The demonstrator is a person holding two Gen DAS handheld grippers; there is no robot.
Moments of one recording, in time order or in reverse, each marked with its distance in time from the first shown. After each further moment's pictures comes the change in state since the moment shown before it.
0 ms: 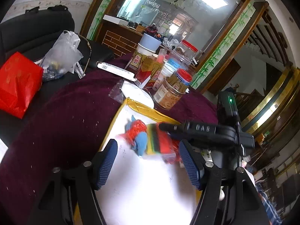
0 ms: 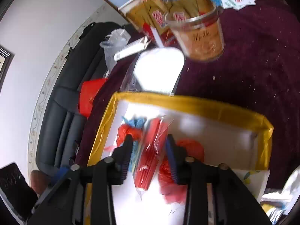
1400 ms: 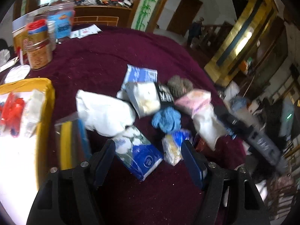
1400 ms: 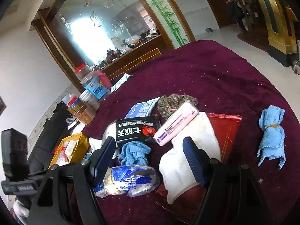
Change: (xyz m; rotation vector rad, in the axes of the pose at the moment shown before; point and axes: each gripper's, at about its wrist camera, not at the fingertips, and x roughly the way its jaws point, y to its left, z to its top) left arm 0.123 -0.279 -0.137 0.412 0.380 -0.090; right arm -0.301 -0.250 -0.195 0.172 -0.626 -0.227
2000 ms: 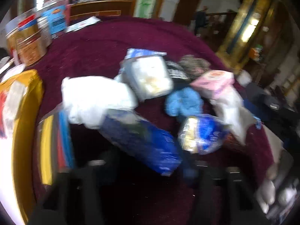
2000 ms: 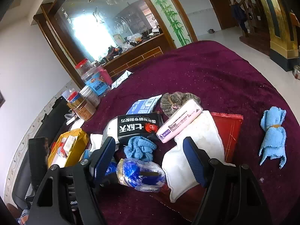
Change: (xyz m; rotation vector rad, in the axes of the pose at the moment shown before) left arm 0.046 -0.003 -0.013 0.065 0.025 0.067; right arm 0.004 0.009 -0.003 -0.034 0.011 -0.013
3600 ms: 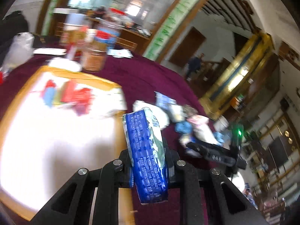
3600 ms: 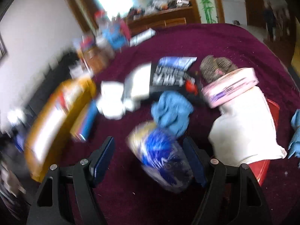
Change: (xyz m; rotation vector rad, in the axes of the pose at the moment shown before) left arm -0.174 0.149 -0.066 -0.277 -0.278 -0.152; right arm 0.044 0.060 -0.038 -0.243 0.269 -0.004
